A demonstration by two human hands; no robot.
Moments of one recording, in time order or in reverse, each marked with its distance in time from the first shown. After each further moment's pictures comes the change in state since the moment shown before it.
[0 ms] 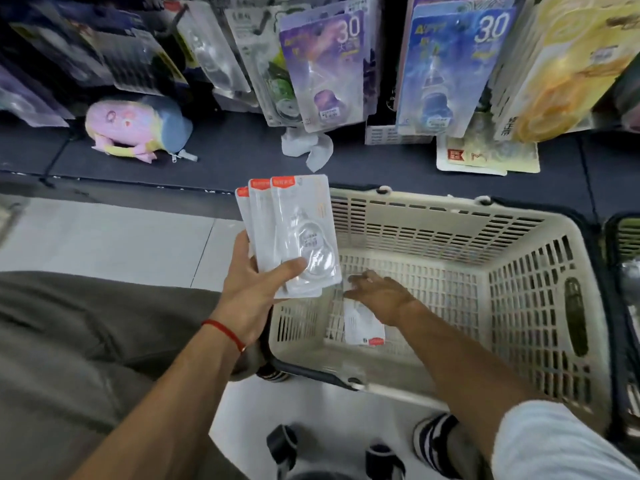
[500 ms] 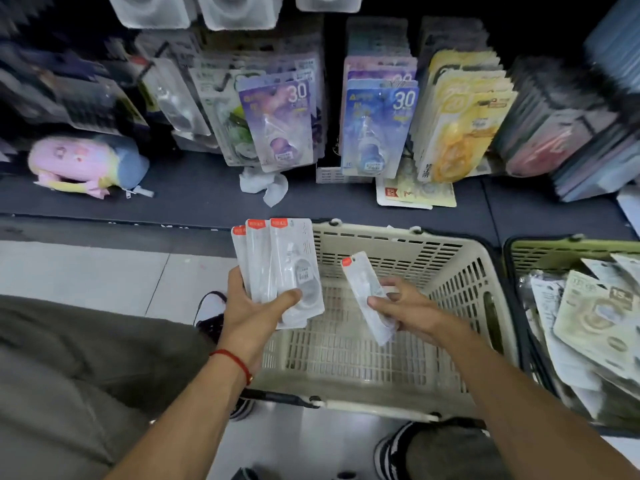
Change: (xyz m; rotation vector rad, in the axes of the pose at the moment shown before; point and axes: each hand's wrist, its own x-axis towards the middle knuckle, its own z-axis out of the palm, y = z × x) left_hand -0.009 -0.021 0.045 0.016 0.019 0.070; right_hand -0.135 0.044 -0.046 1.439 0.328 0.417
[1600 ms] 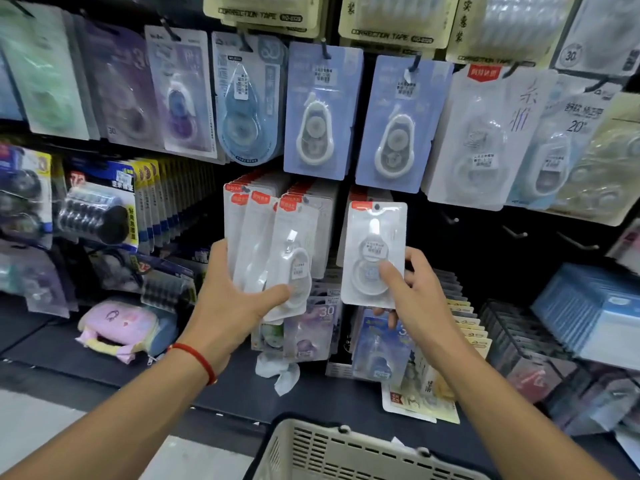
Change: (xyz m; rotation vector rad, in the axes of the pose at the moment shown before) left_hand 0.058 0.279 -0.036 0.012 0.047 0.769; right_hand -0.092 -0.356 0.009 -0.040 0.435 -0.904
